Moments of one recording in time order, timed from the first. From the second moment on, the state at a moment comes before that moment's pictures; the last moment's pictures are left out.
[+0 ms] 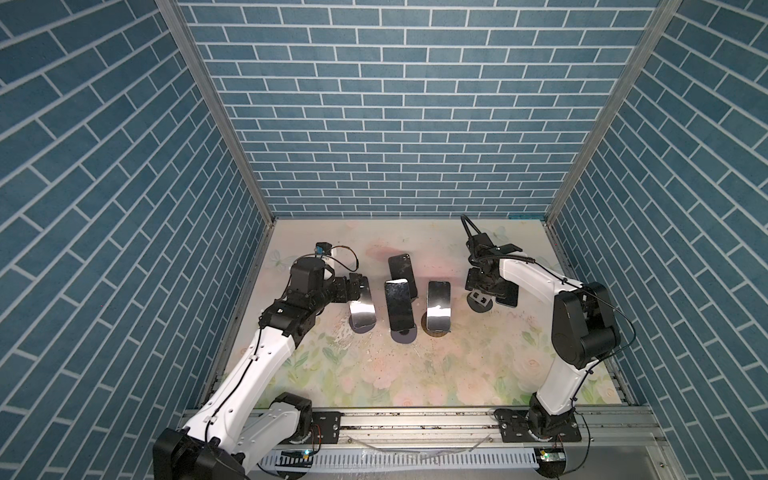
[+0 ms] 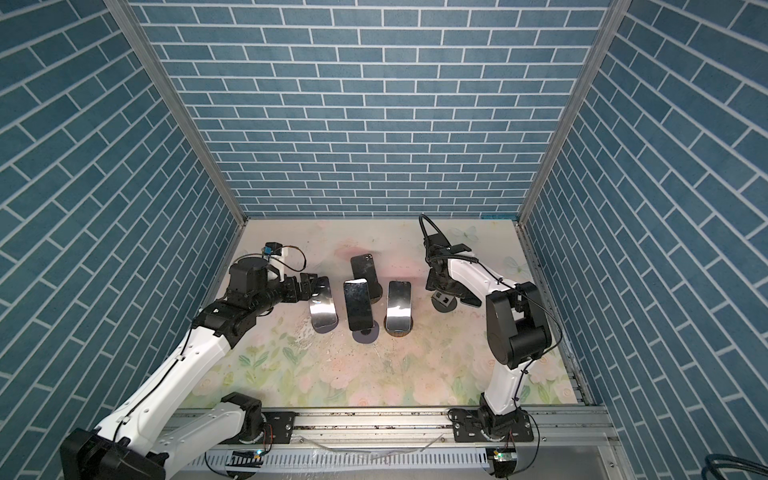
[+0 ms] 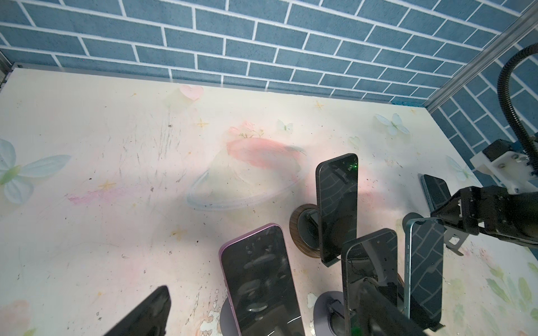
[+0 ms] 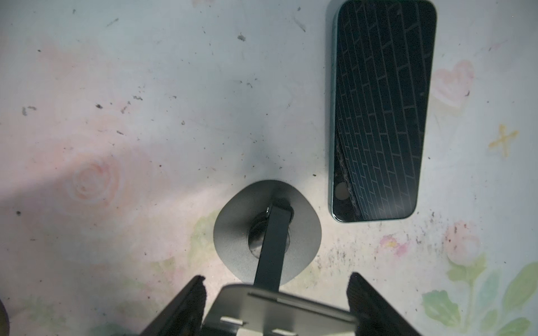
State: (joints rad) left arm -0.30 1.01 0.84 -0.40 0.08 -0.27; right arm 0.42 1.80 1.34 -0.89 0.23 0.65
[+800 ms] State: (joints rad) left arm -0.30 1.00 0.84 -0.37 0.09 -0.30; right arm 0.39 1.90 1.49 -0.84 0.18 0.52
